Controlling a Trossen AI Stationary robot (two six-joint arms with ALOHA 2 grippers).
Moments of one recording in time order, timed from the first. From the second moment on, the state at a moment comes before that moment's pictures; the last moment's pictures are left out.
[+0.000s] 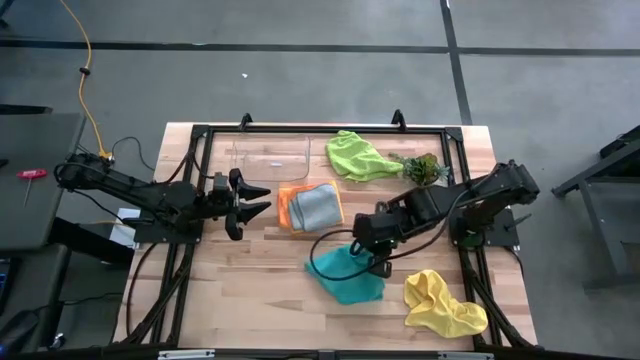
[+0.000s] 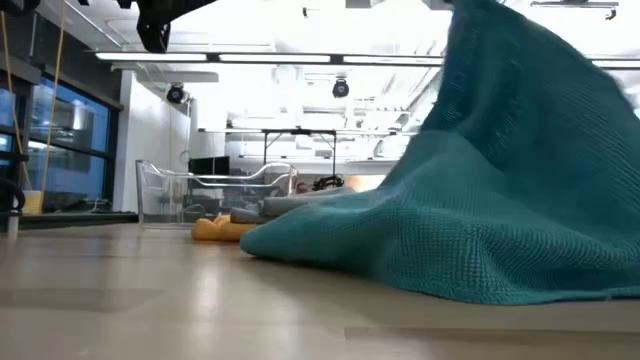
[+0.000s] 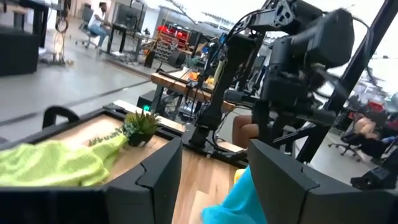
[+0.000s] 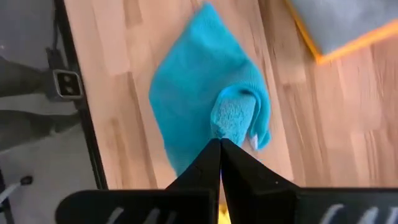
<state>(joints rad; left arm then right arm) -0.17 0.73 0.43 0.36 -0.46 -0.31 0.33 1.64 1.65 -1.22 -0.03 0.56</state>
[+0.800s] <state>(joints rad) -0.17 1.35 0.80 0.20 -0.15 -0.20 0.38 1.34 1.23 -0.74 0.05 0.57</state>
